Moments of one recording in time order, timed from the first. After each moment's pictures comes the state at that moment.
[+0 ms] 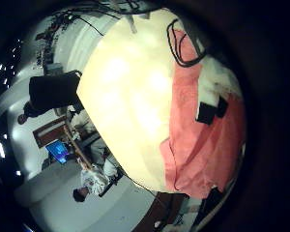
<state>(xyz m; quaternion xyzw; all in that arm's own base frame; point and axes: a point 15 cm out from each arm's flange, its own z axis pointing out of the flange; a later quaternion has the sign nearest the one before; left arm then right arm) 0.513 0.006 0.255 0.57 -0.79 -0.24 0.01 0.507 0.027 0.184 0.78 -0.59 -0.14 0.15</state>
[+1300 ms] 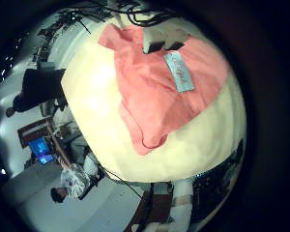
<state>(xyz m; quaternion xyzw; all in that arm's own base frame) 0.352 -0.043 0.260 0.56 -0.81 -0.16 0.08 0.424 -0.053 0.168 0.82 -0.54 -0.13 0.15</state>
